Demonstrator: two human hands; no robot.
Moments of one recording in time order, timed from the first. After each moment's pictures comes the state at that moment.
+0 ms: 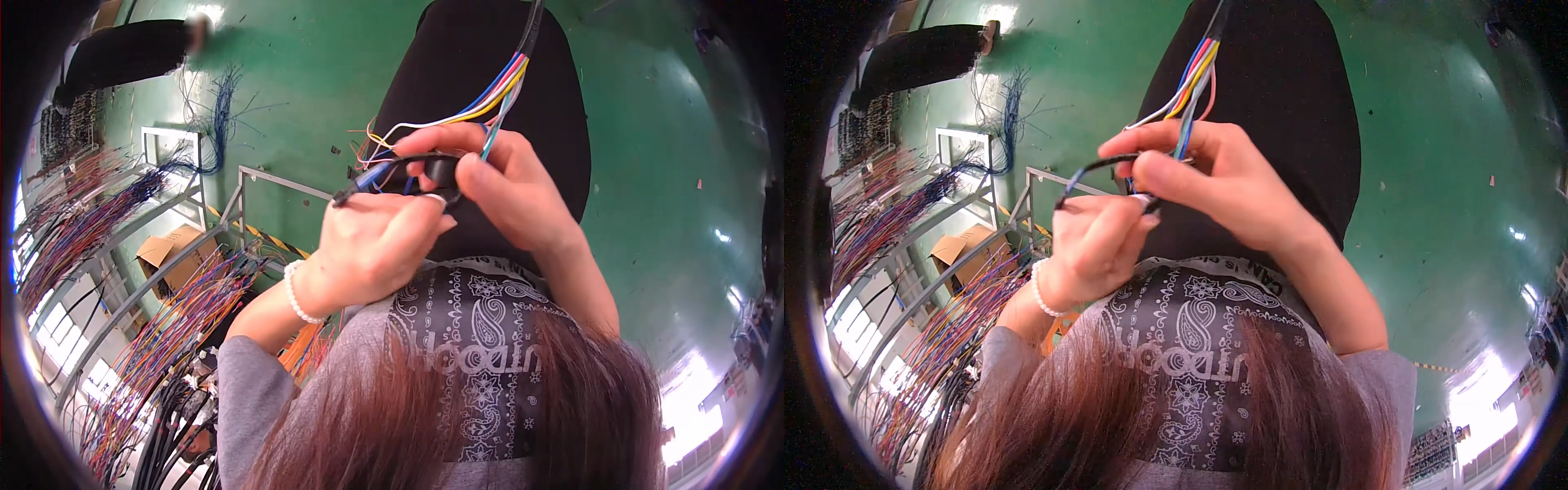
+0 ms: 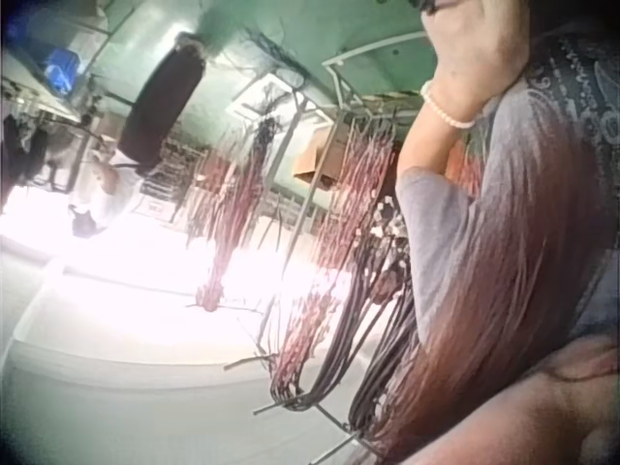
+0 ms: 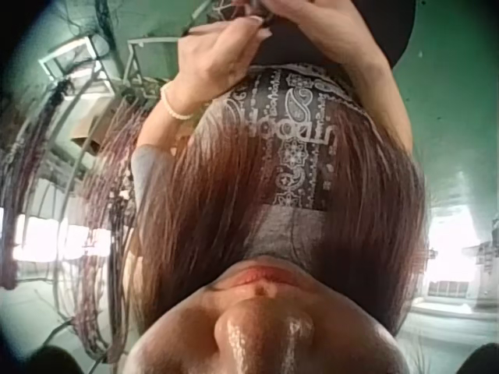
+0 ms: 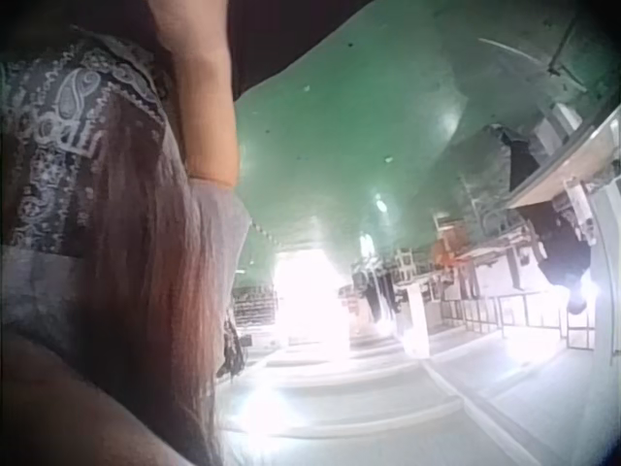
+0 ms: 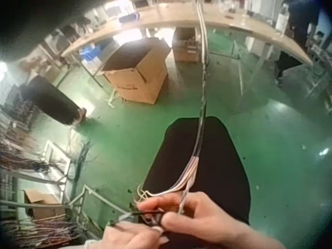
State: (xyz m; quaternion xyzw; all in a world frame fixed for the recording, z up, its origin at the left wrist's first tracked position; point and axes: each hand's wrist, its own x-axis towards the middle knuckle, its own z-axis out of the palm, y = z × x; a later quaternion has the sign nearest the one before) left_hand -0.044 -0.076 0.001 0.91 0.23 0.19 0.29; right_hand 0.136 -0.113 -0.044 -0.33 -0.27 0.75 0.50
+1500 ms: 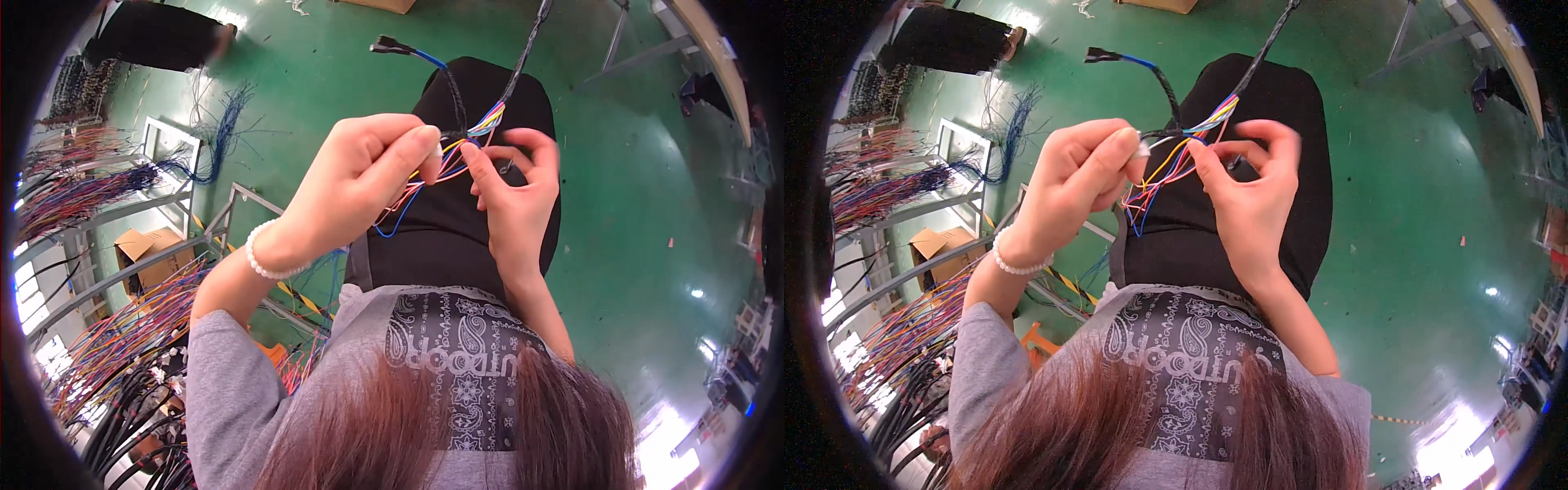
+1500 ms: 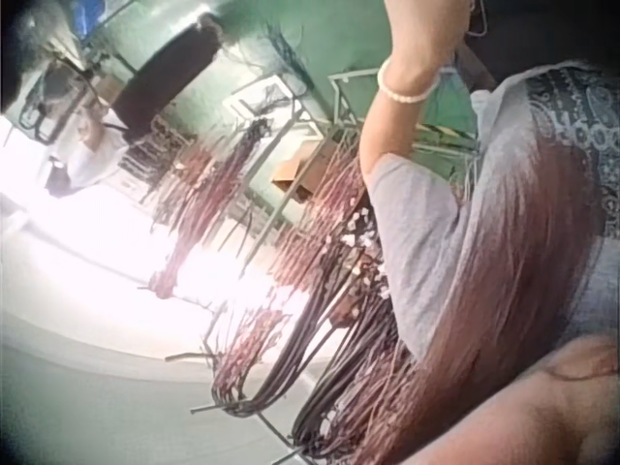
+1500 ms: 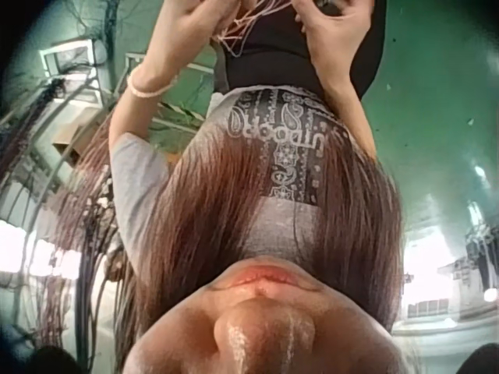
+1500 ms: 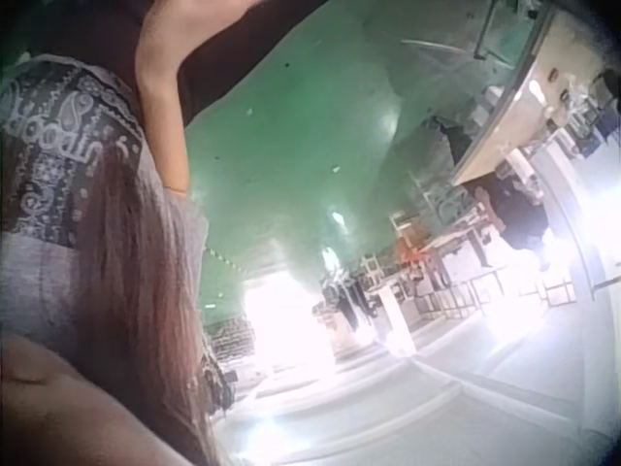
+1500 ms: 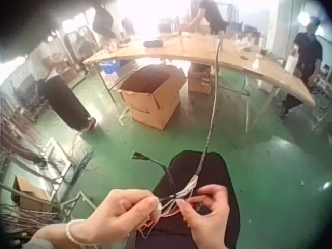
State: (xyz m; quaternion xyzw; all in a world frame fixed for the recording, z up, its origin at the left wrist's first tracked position) left_hand -0.028 -0.023 0.054 0.60 0.41 0.19 0.66; right_hand 0.127 -0.096 -0.023 -0.63 -0.30 0.38 0.61
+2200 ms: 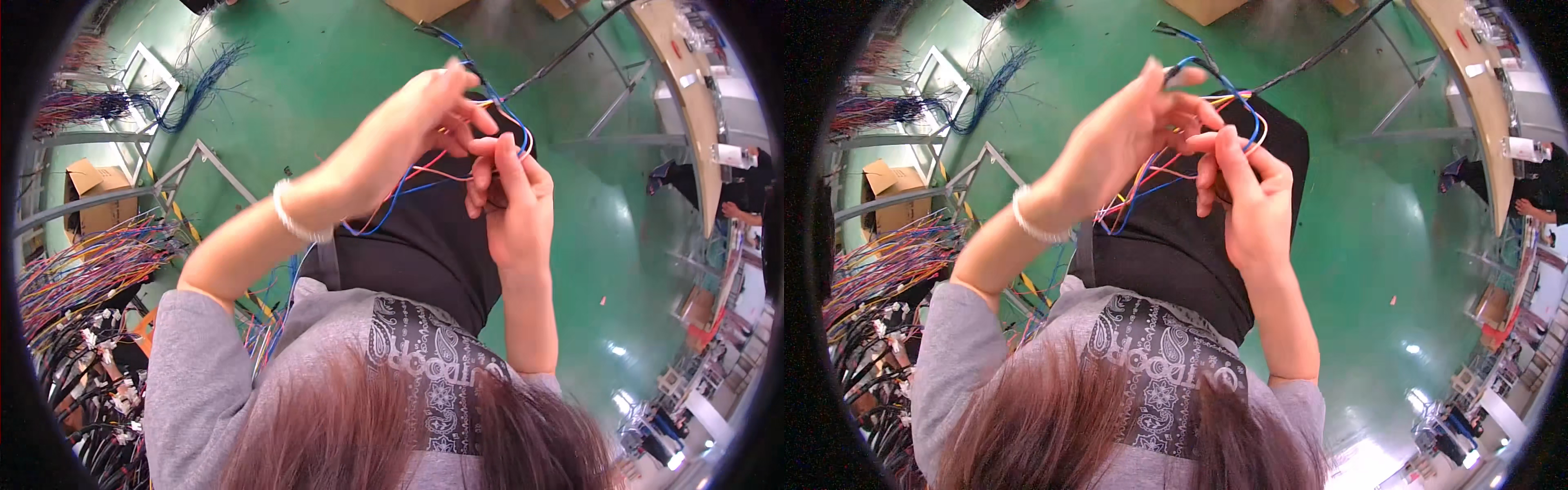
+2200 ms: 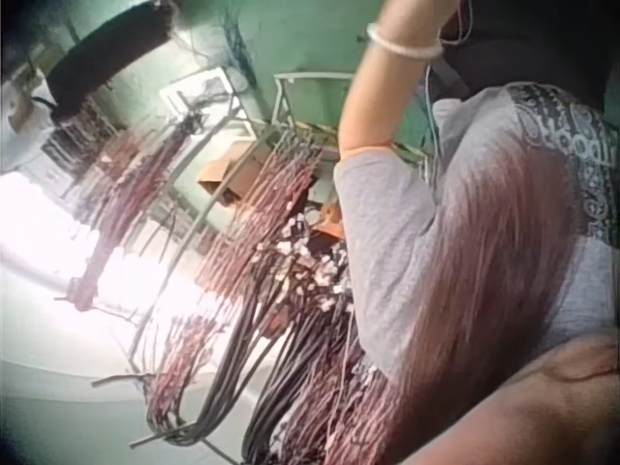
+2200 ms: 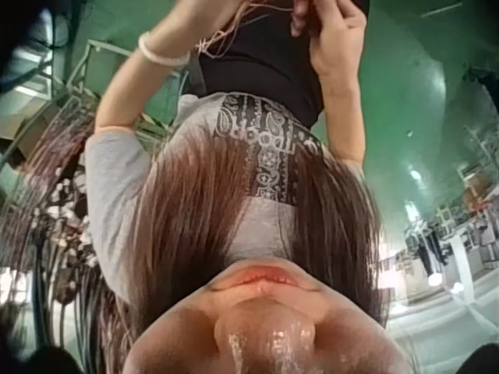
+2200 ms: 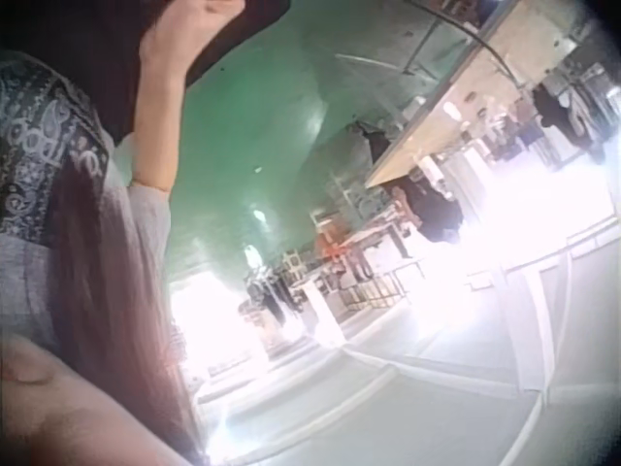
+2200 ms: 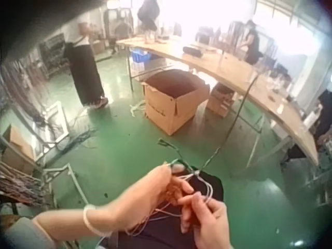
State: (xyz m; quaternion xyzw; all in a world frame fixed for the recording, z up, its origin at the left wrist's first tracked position) left_hand -0.010 0.010 0.002 0.40 0.30 0.38 0.78; right_hand 0.140 -0.052 0.004 -0.49 -0.31 0.62 0.53
